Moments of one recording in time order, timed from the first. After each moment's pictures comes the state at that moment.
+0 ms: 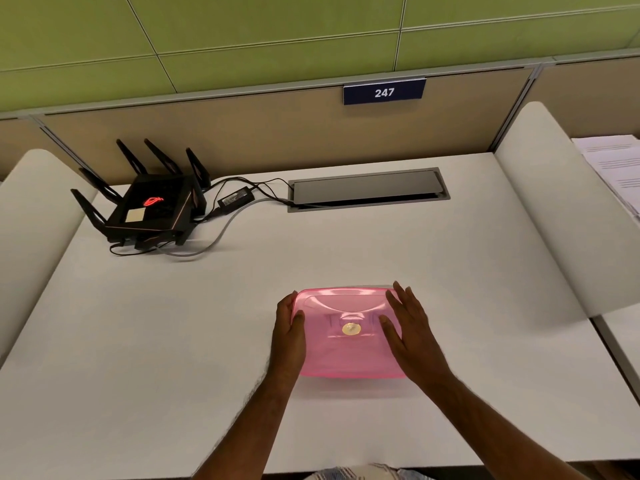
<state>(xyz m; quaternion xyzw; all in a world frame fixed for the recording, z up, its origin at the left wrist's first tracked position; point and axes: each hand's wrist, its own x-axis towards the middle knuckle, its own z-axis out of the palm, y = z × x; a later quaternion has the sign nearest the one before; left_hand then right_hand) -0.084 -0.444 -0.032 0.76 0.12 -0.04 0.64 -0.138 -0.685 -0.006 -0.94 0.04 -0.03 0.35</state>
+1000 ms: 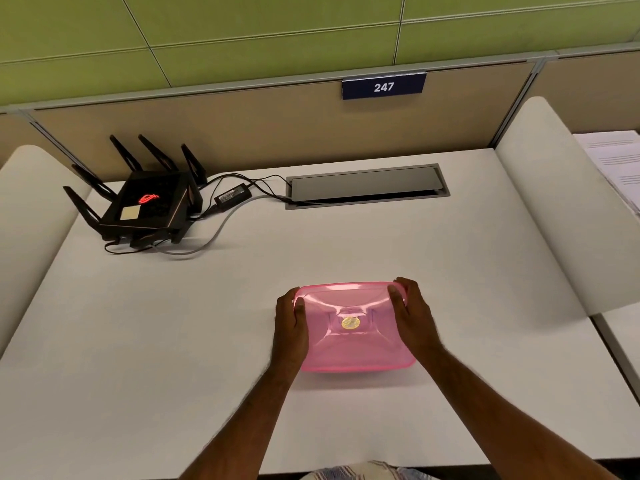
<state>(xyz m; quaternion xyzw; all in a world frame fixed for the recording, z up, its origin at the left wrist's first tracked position) -0.067 -0.451 -0.046 0.84 0.07 -0.01 0.54 -0.094 -0.694 -0.021 -0.83 0.20 -0.02 0.51</state>
